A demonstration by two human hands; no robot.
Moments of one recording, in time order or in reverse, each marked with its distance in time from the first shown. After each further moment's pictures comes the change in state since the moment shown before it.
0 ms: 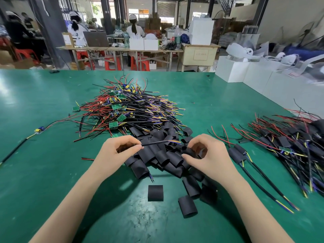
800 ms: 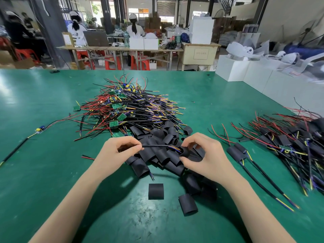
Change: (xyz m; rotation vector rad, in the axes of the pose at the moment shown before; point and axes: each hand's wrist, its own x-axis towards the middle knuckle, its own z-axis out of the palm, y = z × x) left_hand -0.001 0.001 0.001 0.014 -0.036 -0.020; right_hand 0.000 -0.005 0.001 0.074 -0.052 -0.194
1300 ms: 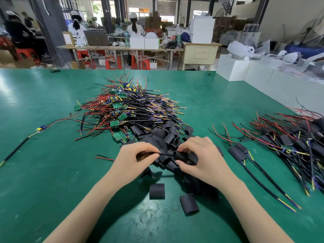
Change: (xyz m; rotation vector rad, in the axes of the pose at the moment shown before) left_hand -0.009 0.022 0.033 0.107 0.000 0.149; right_hand -0.003 -0.003 0.009 -0.292 -0.083 -0.099
